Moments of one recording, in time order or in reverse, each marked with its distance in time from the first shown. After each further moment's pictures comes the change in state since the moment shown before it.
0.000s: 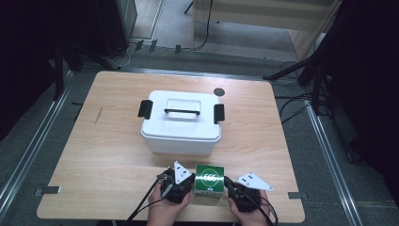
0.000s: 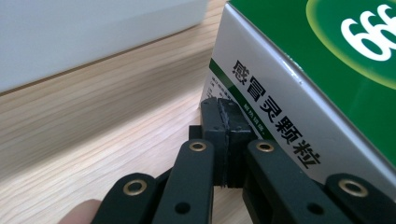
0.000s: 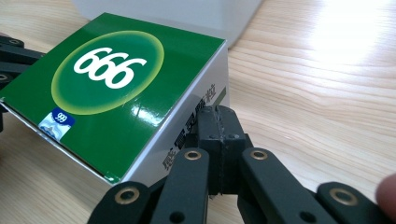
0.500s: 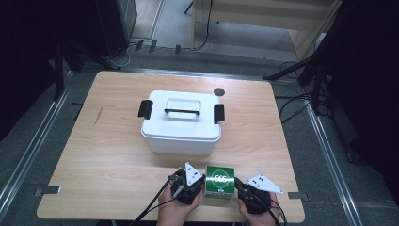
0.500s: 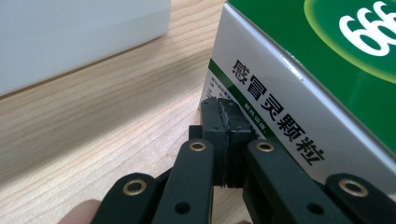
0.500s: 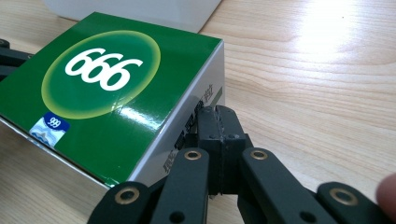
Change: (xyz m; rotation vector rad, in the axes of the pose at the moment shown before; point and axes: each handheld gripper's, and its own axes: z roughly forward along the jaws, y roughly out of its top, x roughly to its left) left arm -0.020 0.007 0.014 -0.013 -0.036 0.024; right arm -0.019 -0.006 -0.013 -0.001 -0.051 0.009
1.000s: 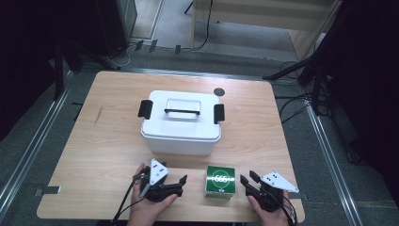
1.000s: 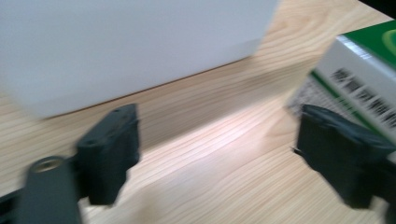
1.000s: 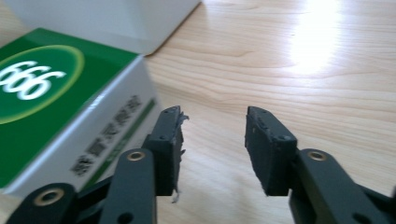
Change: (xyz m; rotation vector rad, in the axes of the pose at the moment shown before) left arm 0.068 -0.022 -0.063 -0.131 0.107 -0.063; right arm -0.039 -0.002 -0.006 -0.068 -0.020 -0.005
